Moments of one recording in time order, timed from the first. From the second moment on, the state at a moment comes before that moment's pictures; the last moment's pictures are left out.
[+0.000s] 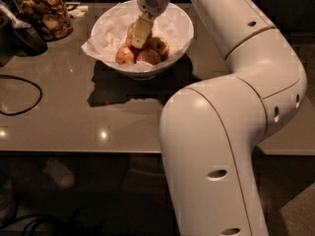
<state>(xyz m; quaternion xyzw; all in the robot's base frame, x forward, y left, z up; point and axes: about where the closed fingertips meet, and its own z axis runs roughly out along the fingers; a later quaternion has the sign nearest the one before) 0.735 0.030 0.933 -0.62 0.76 0.05 0.21</state>
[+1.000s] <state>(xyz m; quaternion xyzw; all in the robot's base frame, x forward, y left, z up) 0.724 0.016 0.991 -0.60 0.76 0.05 0.25</state>
